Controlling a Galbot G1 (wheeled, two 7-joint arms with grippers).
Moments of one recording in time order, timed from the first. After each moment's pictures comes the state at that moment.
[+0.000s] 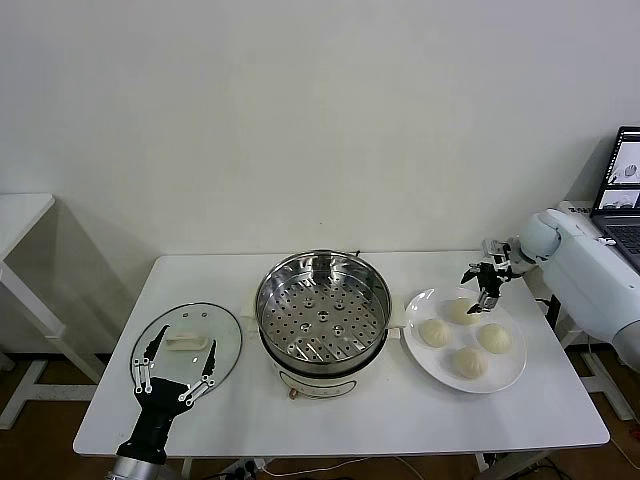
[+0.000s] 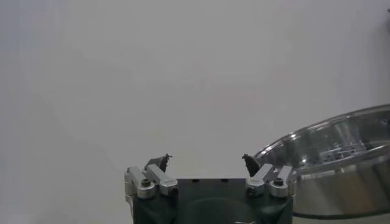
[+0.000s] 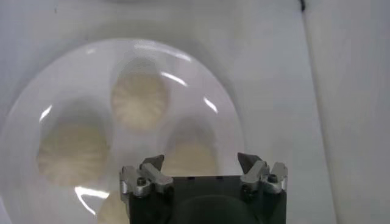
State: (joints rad) left arm 1.75 -1.27 -0.60 -2.11 0.14 -0.33 -0.06; right arm 0.03 0.89 -0.53 0.72 -0.24 0.04 -1.20
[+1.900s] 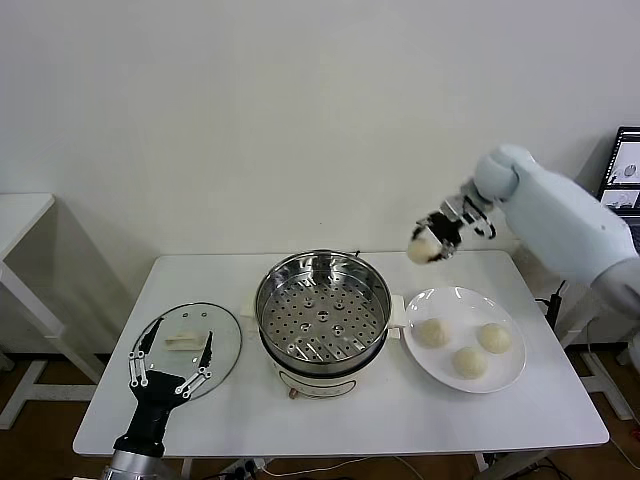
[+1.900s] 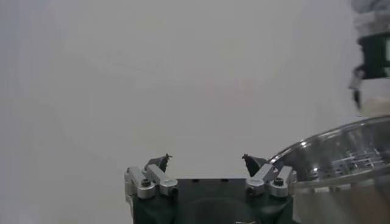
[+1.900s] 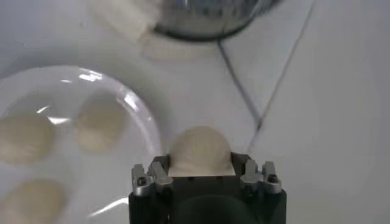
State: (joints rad) left arm 1.73 -1.27 -0.60 -2.13 0.14 -0.32 -0.07; right arm 0.40 1.01 -0.79 0.96 -0.14 0.49 -1.27
